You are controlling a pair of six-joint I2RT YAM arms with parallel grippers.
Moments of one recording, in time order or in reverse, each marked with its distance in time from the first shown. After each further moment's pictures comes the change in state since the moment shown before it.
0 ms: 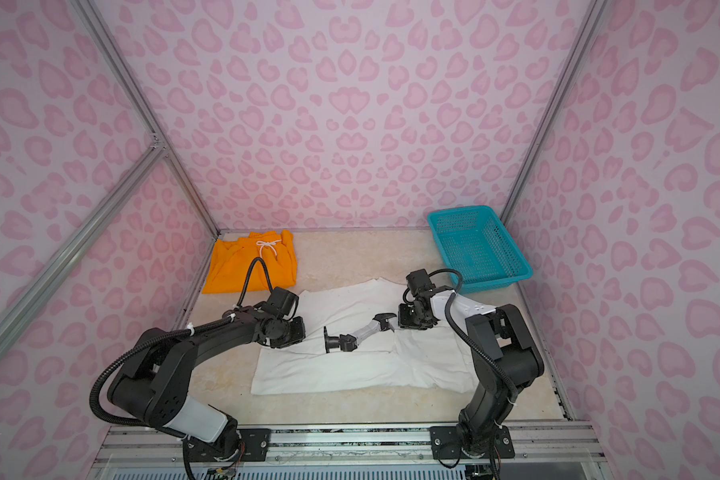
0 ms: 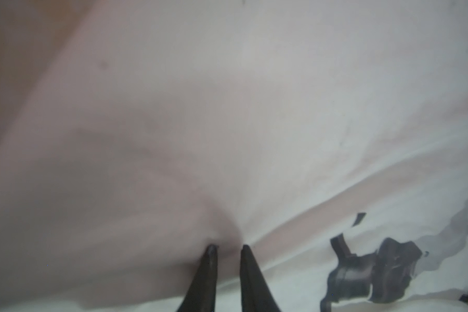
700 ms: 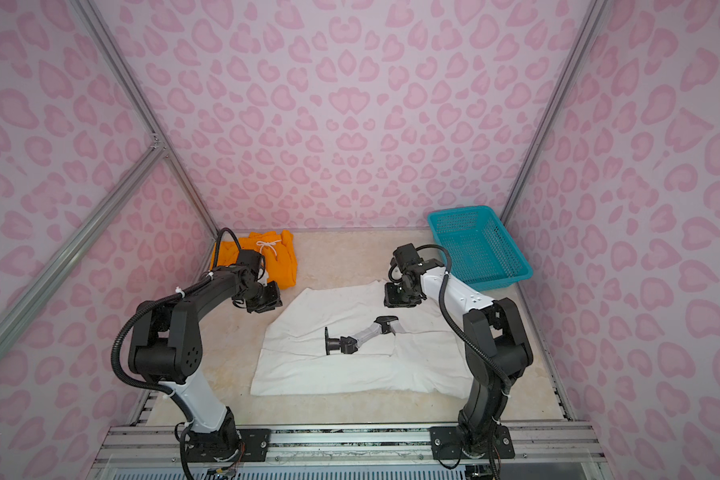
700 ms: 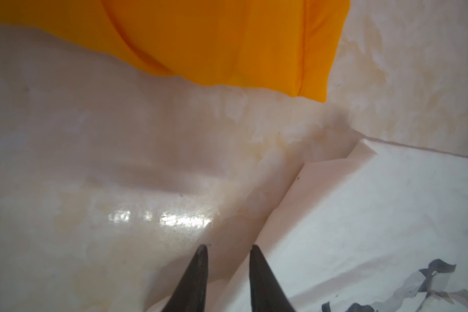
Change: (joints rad) left arm 0.353 0.248 0.381 -0.159 0.166 0.246; right arm 0.075 0.085 0.375 -0.217 -0.043 -0.092
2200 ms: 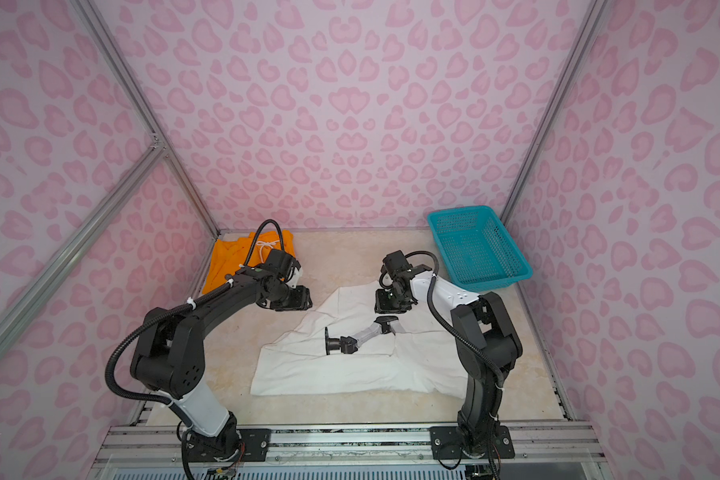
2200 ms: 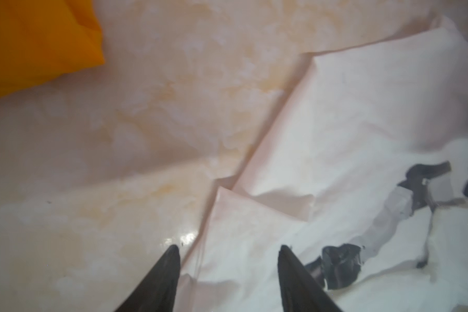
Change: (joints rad) left arm -0.213 -0.055 0.021 0.003 -0.059 0.151; right arm 0.041 0.034 -0.067 0.074 -0.030 0.041
